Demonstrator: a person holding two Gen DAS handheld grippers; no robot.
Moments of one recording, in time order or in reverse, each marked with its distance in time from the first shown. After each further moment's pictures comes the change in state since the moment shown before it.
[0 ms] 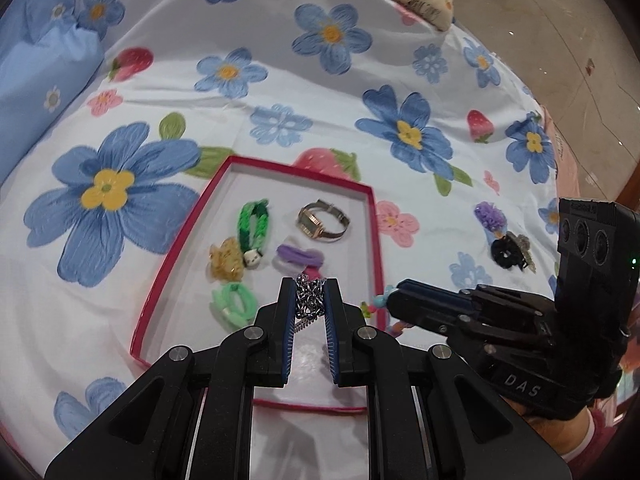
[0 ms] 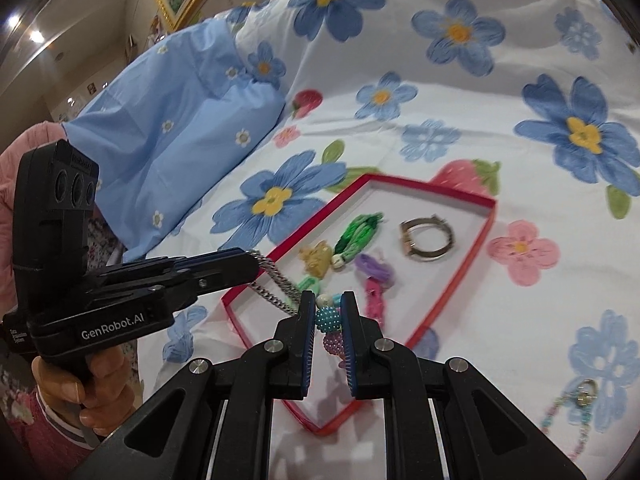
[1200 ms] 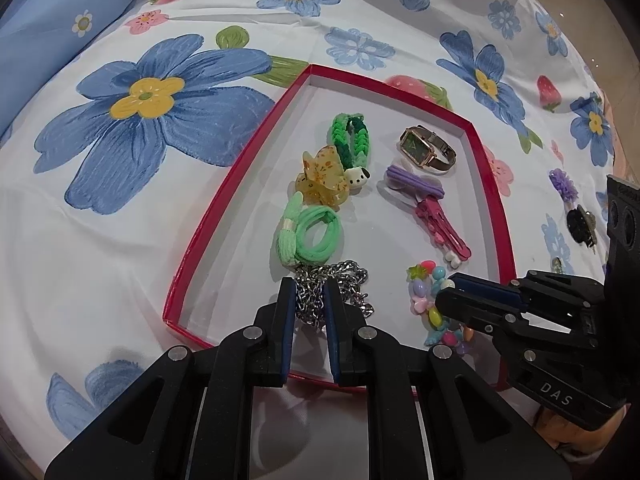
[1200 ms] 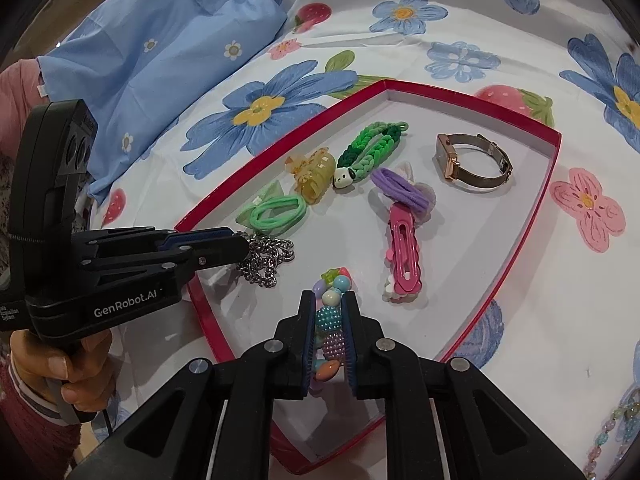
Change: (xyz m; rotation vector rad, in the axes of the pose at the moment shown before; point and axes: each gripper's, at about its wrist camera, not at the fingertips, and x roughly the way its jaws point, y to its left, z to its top) left arm 0.060 0.062 -0.038 -0.067 0.166 0.143; right arm 0.081 0.001 -0.028 -0.069 0.216 -0.060
